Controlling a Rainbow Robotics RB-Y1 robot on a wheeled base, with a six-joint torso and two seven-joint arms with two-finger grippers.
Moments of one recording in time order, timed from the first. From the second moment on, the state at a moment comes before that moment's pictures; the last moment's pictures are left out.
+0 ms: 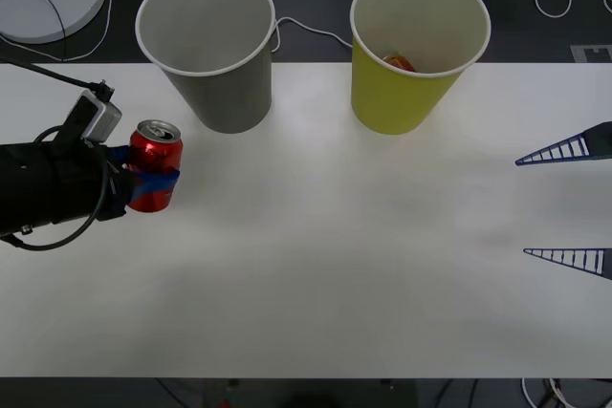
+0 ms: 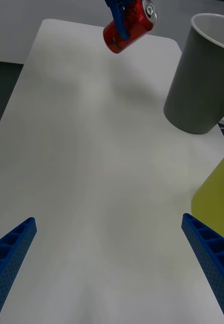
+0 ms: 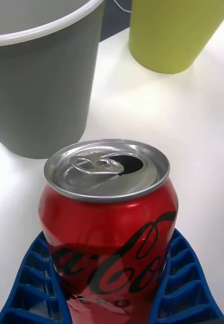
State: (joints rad) right arm -0.03 -0.85 -0.37 -1.68 1.29 -1.57 0.21; left arm 0.00 0.73 0.11 -2.13 -2.02 -1.10 1.08
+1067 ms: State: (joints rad) right arm -0.03 -0.85 -0.37 -1.68 1.29 -1.57 0.21; left arm -0.56 1.07 -0.06 -2.05 -1.76 -1.51 1.32
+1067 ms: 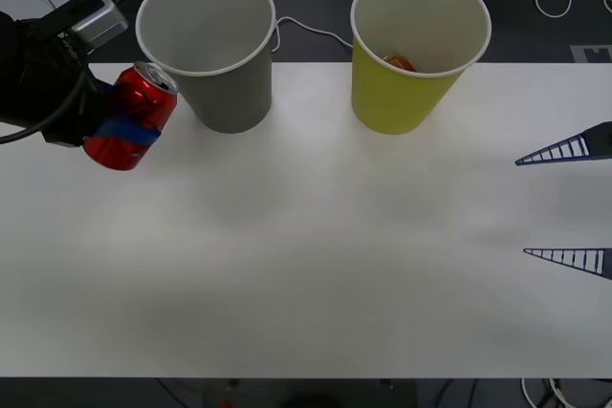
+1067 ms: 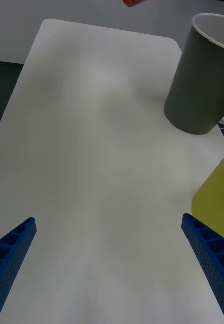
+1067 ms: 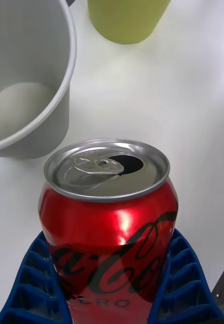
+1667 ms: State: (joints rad) right arm -0.03 -0.85 -0.37 -1.68 1.29 -1.57 0.21; left arm -1.13 1.07 -0.46 -1.86 -1.64 -1.57 1.33
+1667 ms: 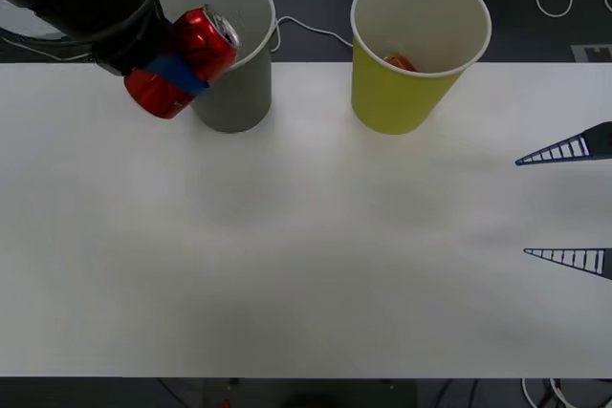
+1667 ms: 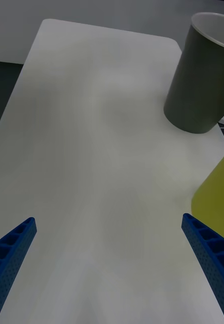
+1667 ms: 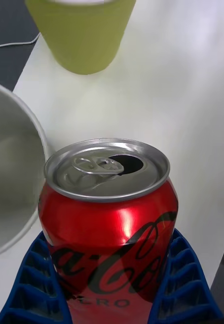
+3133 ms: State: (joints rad) right arm -0.03 -0.85 -0.37 -1.68 1.29 -1.57 0.21; left arm -1.87 0.26 -0.95 -0.69 -1.79 -1.16 1.38
